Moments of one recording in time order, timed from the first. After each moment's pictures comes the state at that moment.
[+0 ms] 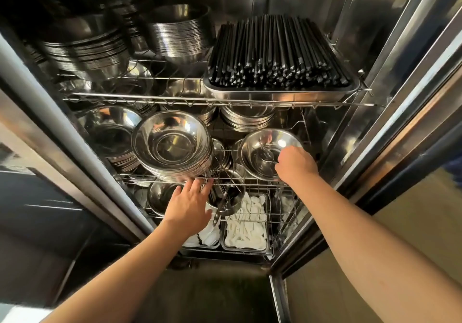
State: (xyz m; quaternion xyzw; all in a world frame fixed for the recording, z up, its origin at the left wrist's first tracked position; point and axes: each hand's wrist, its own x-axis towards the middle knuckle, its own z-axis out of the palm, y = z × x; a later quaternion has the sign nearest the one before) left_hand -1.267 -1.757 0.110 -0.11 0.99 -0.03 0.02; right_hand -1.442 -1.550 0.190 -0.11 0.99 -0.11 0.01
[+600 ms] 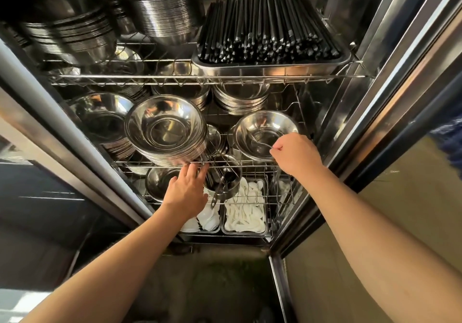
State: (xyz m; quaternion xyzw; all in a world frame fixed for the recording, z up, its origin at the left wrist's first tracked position) left_hand -1.263 -1.748 0.113 -0.13 0.99 -0.01 0.02; right_hand -1.409 -1.521 0.204 -0.19 0.97 -0.16 0.03
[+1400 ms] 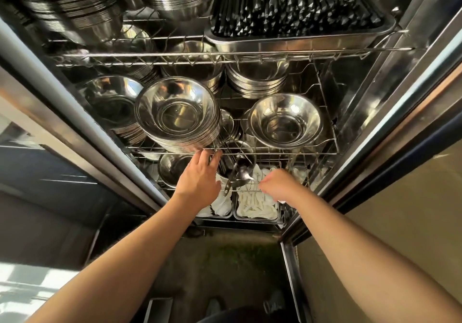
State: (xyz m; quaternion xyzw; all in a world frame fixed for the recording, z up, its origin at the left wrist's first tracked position) left_hand -1.263 -1.752 0.106 -0.12 0.99 0.03 0.00; right_hand -1.373 -1.554 0.090 -0.12 0.88 -0.29 0.35
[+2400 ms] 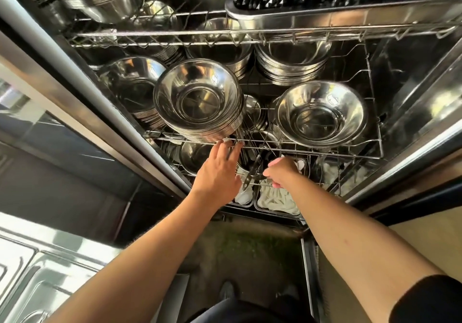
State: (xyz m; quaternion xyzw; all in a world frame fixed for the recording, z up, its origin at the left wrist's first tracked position) left_hand -1.265 -1.740 0.103 -0.17 0.98 0.05 0.00; right_hand -1.419 -1.625 0.010 0.00 0.86 -0.35 0.36
